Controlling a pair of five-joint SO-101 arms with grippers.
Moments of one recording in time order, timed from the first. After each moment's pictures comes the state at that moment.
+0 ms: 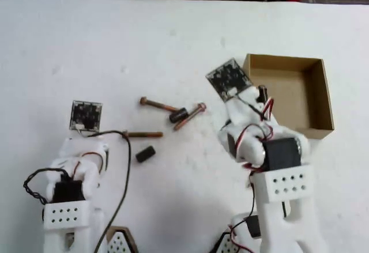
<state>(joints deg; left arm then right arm) -12.5 -75.3 88.3 43.1 -9.0 -13.6 -50.0 37.8 77.6 26.0</state>
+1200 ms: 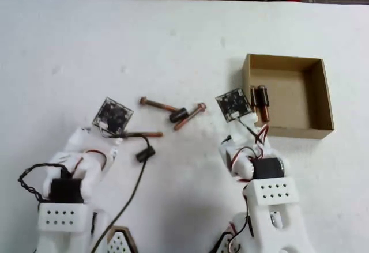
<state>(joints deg) -5.4 -75.4 75.2 58.1 -27.5 -9.5 -55.9 69.1 51.3 19.8</state>
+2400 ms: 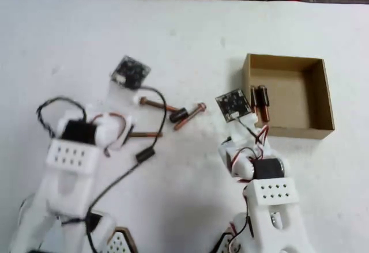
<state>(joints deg) 4.4 -37.0 43.6 65.3 -12.7 -9.3 -55.9 69.6 51.2 19.8</state>
